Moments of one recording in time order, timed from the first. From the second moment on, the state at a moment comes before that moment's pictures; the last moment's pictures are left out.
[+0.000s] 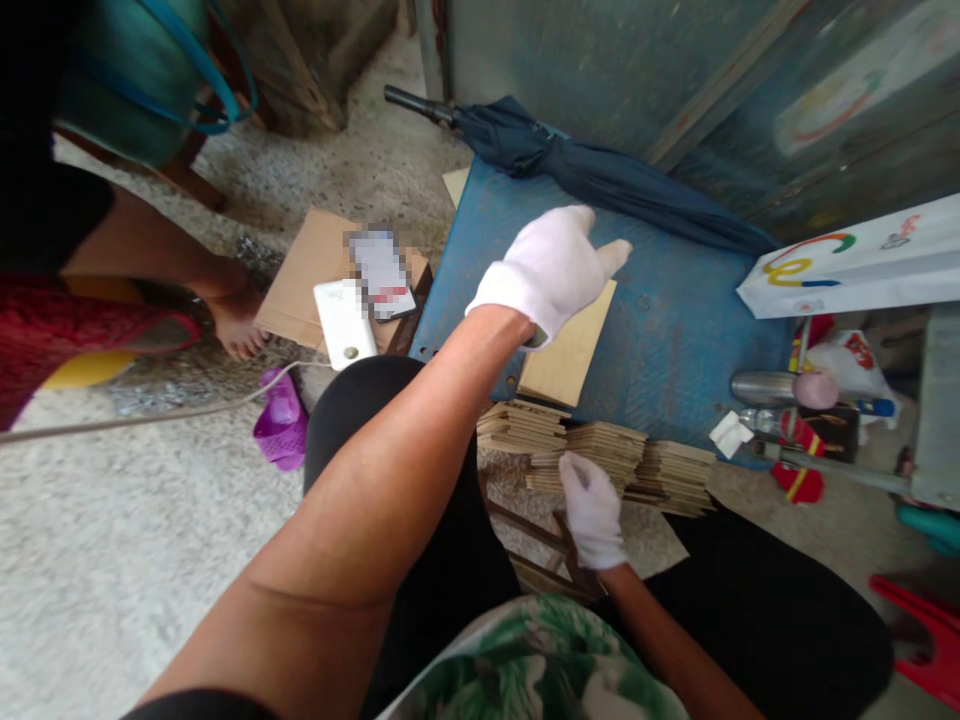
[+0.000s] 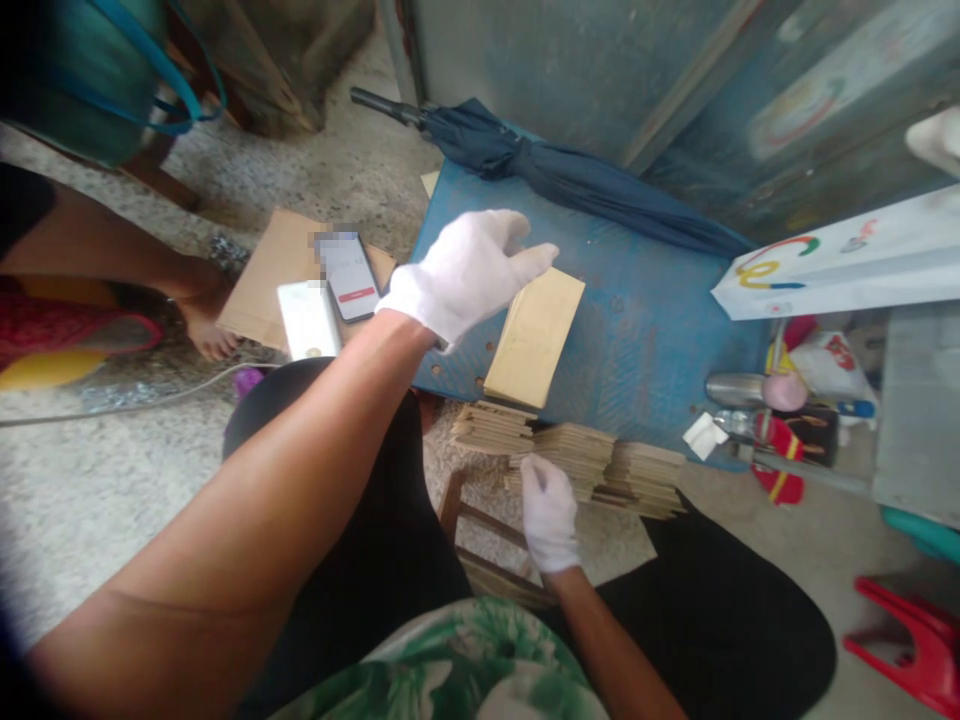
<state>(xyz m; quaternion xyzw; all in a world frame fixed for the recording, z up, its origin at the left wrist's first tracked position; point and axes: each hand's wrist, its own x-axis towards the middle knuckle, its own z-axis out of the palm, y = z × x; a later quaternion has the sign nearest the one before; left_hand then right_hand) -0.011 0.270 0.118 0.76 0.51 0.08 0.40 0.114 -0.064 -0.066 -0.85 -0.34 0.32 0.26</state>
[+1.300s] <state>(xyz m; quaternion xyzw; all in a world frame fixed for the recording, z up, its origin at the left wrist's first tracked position) -0.003 0.259 0.114 0.79 0.48 0.03 0.37 0.083 -0.050 -0.058 -0.73 -0.63 0.22 -0.11</state>
